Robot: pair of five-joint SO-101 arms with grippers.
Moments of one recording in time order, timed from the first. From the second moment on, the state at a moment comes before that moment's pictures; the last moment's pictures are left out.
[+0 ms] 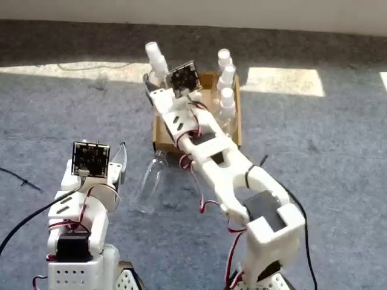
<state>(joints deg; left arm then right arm) -7.3 -97.9 83.6 46.6 -5.4 -30.9 14.4 22.9 -25.6 1.9</state>
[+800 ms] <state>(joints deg) -7.3 -97.9 83.6 46.6 -5.4 -27.7 31.6 6.9 -25.8 0.1</state>
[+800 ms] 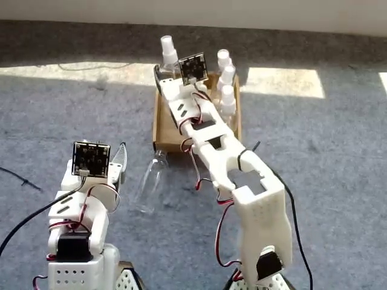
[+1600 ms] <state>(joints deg) -7.3 -97.9 83.6 46.6 -5.4 -27.8 31.6 6.9 -25.8 1.7</state>
